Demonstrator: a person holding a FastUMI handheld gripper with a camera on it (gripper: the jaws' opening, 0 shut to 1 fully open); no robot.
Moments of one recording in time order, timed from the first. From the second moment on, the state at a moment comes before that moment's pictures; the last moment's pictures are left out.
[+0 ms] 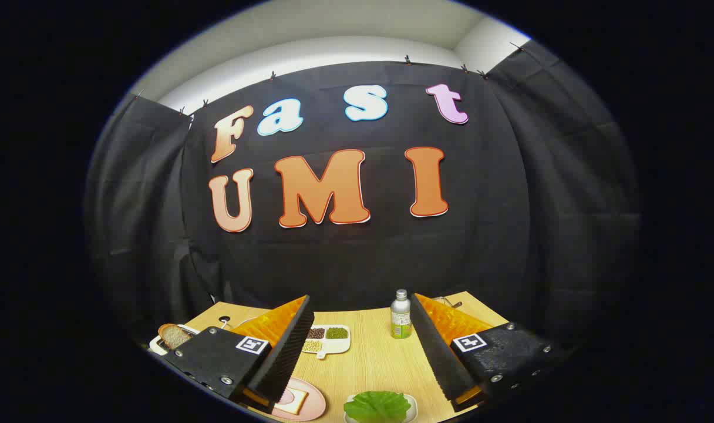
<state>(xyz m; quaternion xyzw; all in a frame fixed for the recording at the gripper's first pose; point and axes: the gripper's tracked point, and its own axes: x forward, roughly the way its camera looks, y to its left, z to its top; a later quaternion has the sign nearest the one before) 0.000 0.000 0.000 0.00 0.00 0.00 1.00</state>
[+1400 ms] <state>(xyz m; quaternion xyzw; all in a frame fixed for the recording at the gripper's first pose) -0.016 0.008 -0.016 -0.03 0.04 -0.04 1.00</state>
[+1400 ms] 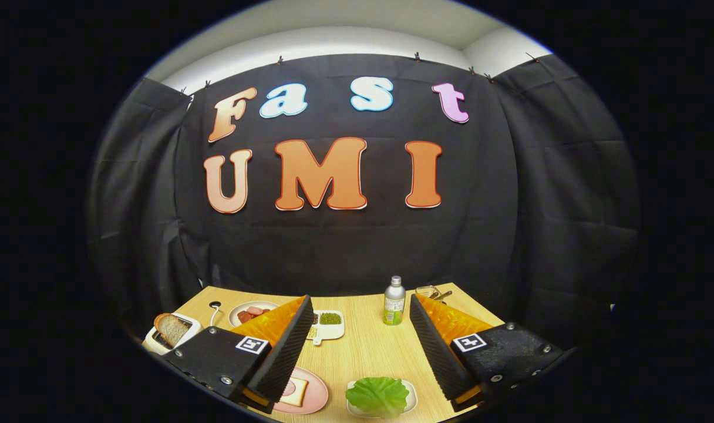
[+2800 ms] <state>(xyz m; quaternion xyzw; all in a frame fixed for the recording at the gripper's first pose) -0.016 -0.019 -0.204 -0.03 0.23 -0.03 0.97</state>
